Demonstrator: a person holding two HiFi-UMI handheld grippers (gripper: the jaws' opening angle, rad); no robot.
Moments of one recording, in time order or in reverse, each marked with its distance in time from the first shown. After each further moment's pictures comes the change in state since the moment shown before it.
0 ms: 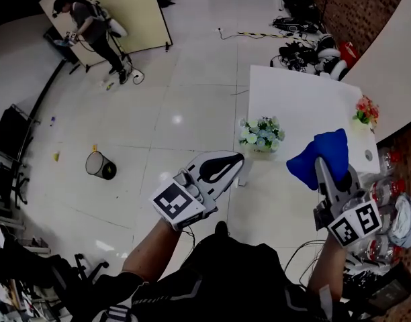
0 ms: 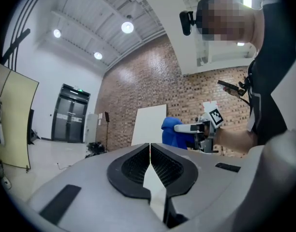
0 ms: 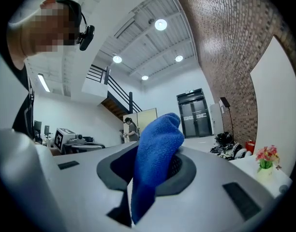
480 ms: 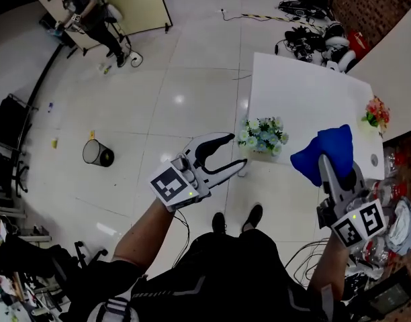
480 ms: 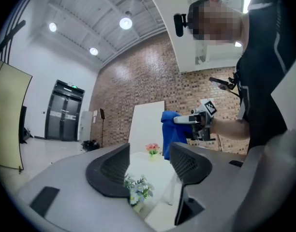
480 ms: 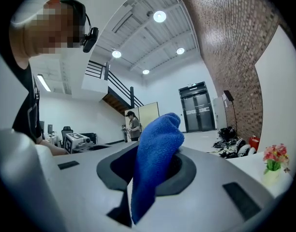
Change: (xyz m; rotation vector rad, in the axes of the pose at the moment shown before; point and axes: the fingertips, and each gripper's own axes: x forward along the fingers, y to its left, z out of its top) left arm 0.056 0.076 -0.045 0.002 0.035 -0.077; right arm 0.064 -0.061 -0.016 0.017 0.071 0.042
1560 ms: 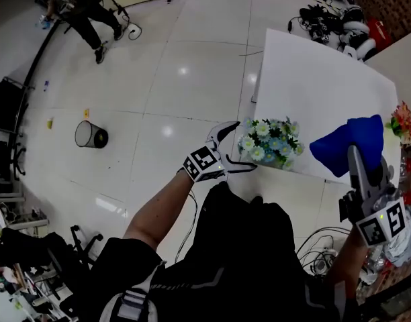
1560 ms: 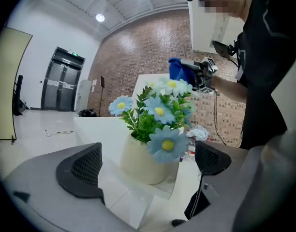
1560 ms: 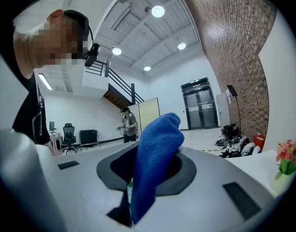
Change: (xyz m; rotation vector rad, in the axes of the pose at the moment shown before) left arm 0.087 0.099 -0.285 -0.080 0.255 -0.093; right arm 0.083 -0.098 -0.072 0.000 0.032 0.036
